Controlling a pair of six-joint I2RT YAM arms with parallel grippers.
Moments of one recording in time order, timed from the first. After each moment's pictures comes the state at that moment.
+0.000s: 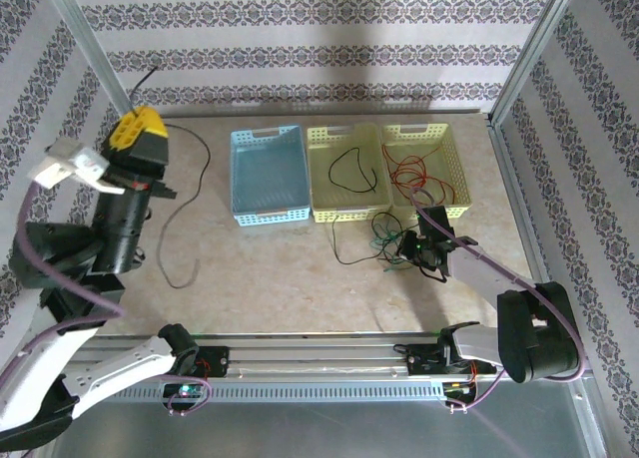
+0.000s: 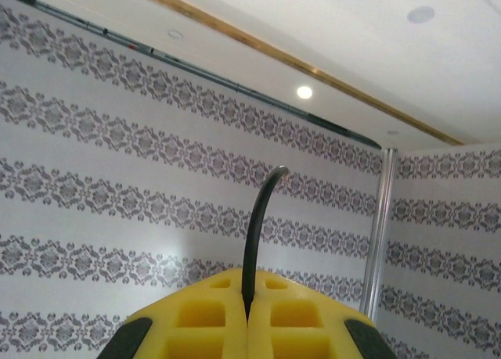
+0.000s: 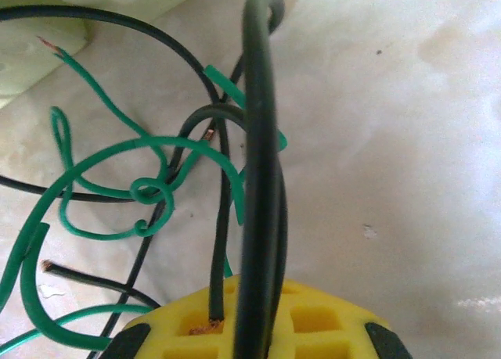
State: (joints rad) left arm -0.74 0.78 1.29 0.10 -0.36 0.02; right arm 0.20 1.26 0.52 -0.32 -0.12 0.65
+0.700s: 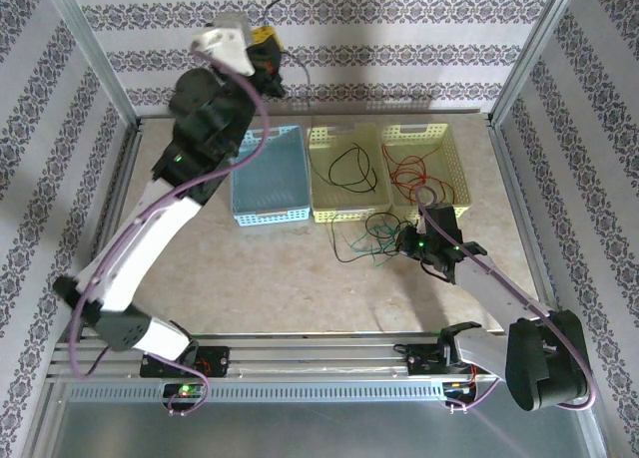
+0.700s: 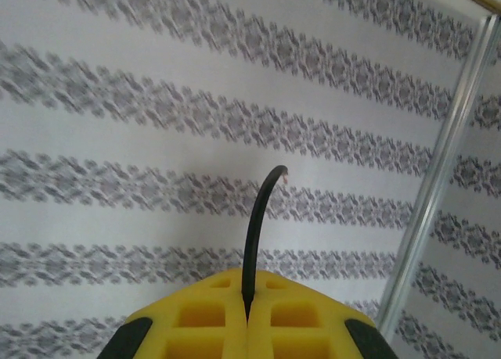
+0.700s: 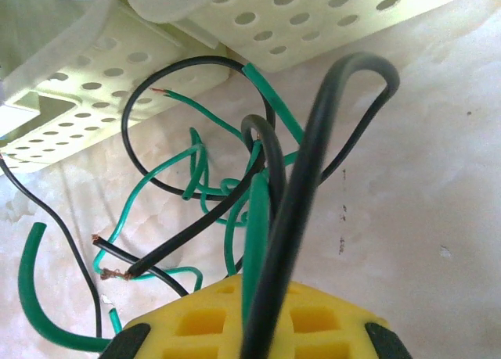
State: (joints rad) left arm -0.58 1.53 1.86 -0.07 -0.27 -0.18; right arm 0.20 1.11 0.51 -0.29 -0.20 0.59
